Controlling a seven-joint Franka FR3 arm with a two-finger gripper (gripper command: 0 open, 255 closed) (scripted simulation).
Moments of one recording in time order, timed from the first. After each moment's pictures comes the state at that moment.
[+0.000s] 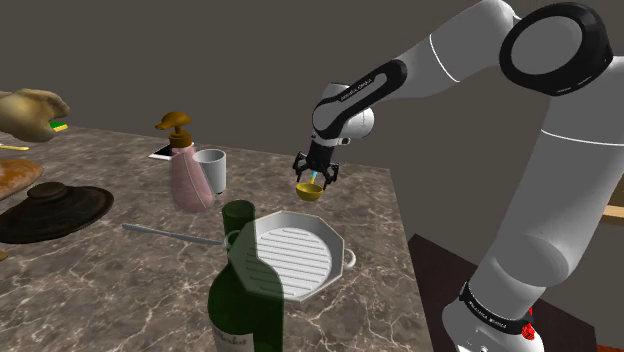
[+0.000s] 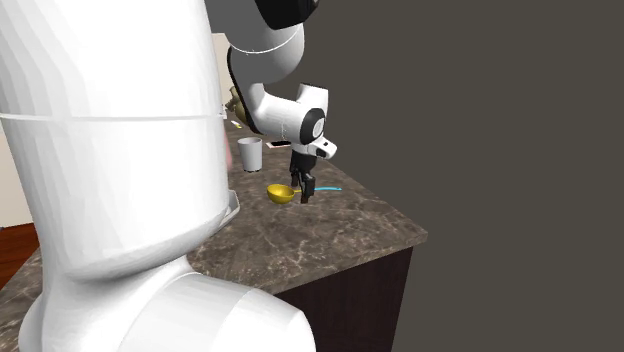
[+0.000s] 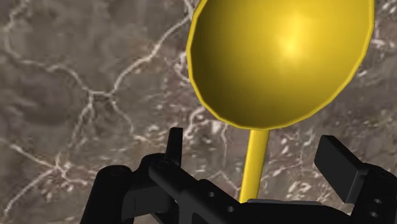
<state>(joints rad) -0.11 0.12 0.09 -2.21 0.23 2.42 0.81</state>
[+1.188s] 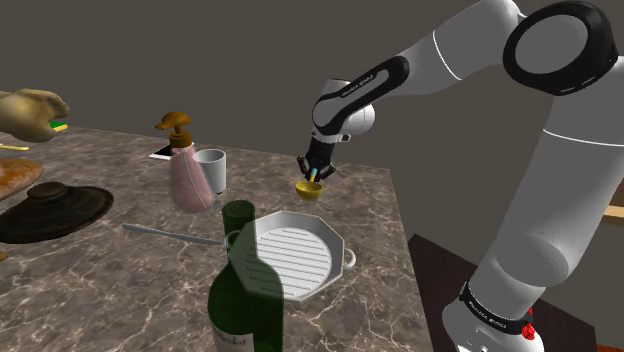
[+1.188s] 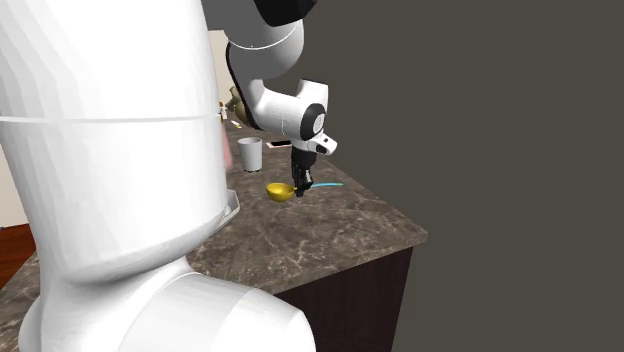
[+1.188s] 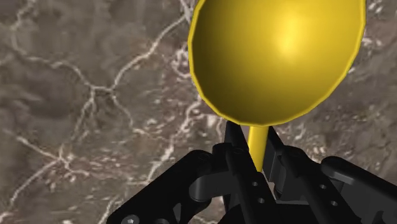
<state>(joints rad) -0.11 0.11 0.09 -2.20 0.23 2.39 0.82</state>
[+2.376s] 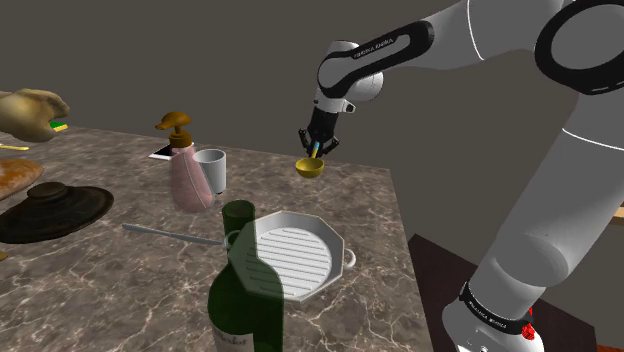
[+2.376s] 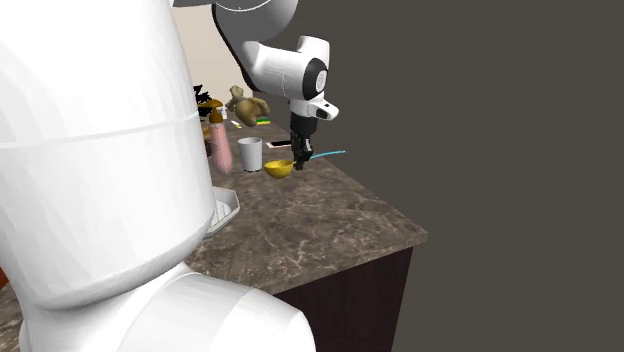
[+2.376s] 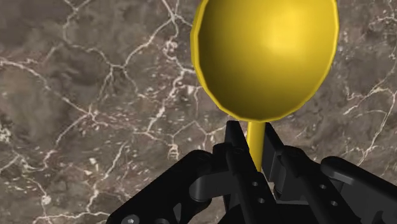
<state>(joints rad) -0.12 -0.01 0.08 -2.08 0.20 2.17 0.86</state>
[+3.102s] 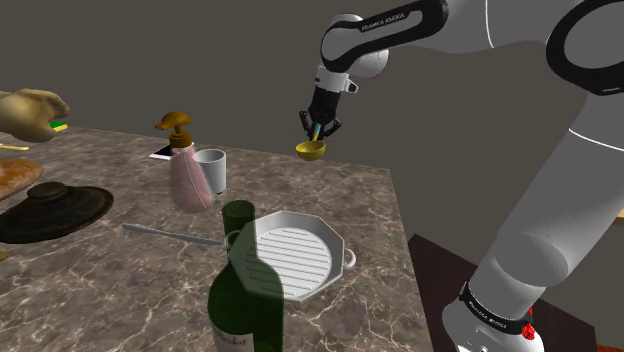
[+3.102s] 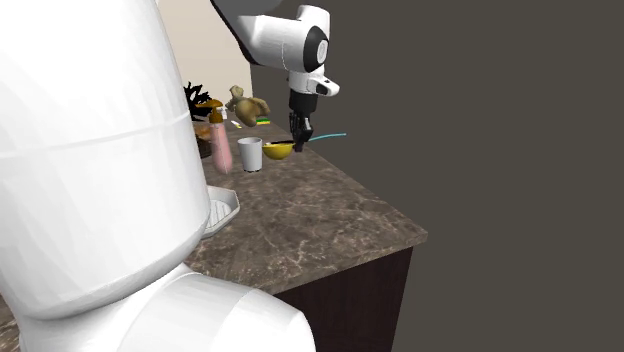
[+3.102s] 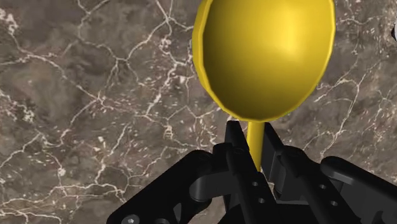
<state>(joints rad) -0.12 -0.04 0.08 -1.98 0.19 2.02 0.89</state>
